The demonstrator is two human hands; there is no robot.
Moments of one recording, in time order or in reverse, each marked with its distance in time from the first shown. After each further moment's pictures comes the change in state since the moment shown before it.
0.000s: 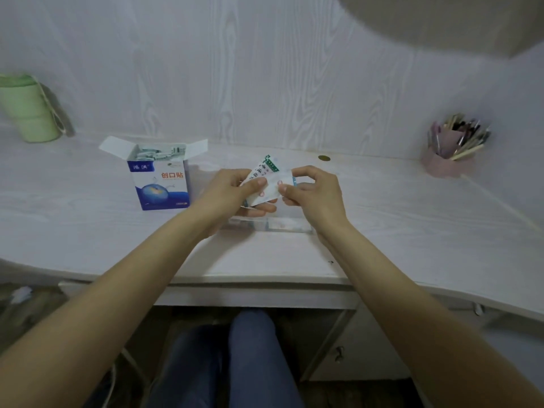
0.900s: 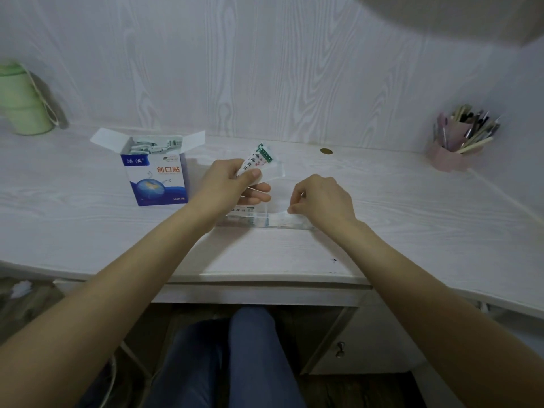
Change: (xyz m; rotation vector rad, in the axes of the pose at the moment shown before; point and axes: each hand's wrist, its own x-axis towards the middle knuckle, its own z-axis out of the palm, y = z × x) left_hand 0.014 -0.008 -0.004 0.094 0.115 0.064; right_hand 0.020 0.013 -0.010 -0.991 -0.201 -0.102
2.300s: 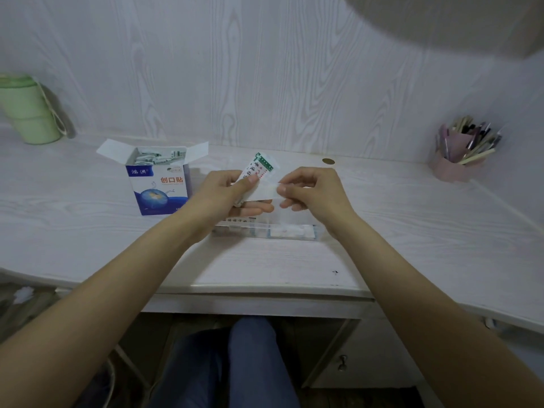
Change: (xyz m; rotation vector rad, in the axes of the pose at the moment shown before) left_hand -0.004 0.007 -0.010 -0.204 -0.105 -0.096; right_hand 0.001 -0.010 -0.015 0.946 0.031 -0.061
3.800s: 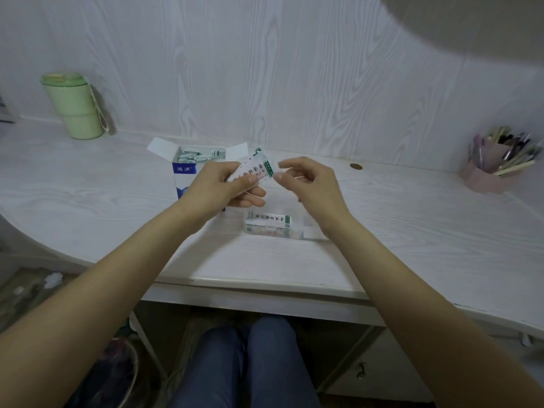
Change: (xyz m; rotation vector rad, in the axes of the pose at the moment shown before) left_hand -0.015 0.006 -0.059 0.265 0.116 0.170; right_hand 0.008 -0.018 0.061 -0.020 0.050 -0.095
